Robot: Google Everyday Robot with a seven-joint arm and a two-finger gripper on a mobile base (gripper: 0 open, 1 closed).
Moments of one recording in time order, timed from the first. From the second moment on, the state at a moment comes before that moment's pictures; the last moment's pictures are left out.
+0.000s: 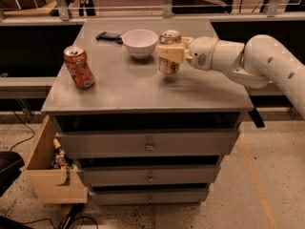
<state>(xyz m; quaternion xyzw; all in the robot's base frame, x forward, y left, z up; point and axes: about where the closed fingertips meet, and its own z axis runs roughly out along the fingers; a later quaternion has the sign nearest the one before) 0.691 -0.049 0.923 -0.34 0.65 0.37 0.57</state>
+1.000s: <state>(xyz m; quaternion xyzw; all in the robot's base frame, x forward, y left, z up) 0.640 0.043 0.927 -0.40 0.60 0.39 0.57</state>
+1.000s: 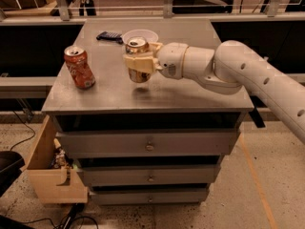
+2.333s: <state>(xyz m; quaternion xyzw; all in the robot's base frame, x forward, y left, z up) 0.609 0.120 0.898 -0.38 0.58 0.48 0.54</state>
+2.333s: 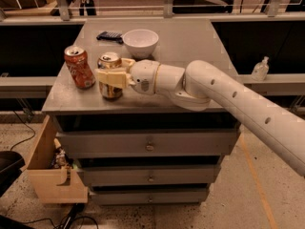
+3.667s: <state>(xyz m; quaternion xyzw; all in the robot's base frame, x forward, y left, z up) 0.604 0.131 0.901 -0.39 0.57 0.48 0.54</state>
